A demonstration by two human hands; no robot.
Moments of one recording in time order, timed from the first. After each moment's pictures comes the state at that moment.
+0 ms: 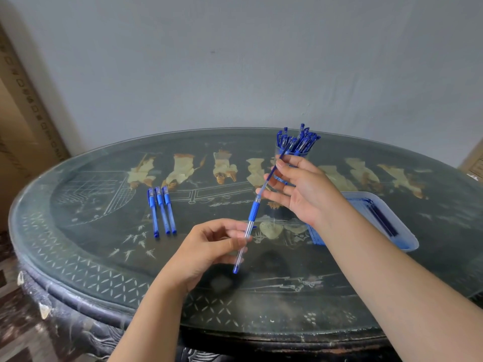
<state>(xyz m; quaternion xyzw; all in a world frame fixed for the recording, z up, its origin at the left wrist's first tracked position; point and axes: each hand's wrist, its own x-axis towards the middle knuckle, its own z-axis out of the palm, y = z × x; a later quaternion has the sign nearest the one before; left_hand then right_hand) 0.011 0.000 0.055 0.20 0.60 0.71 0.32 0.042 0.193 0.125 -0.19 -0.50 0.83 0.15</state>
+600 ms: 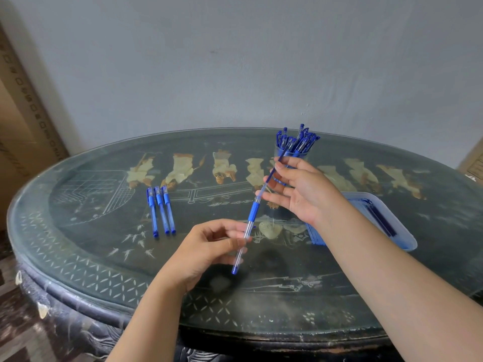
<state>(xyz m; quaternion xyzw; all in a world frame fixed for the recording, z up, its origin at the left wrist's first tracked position) 0.010 0.001 0.052 0.19 0.60 0.71 0.32 0.042 0.192 0.128 -0.21 -0.52 0.82 0.13</state>
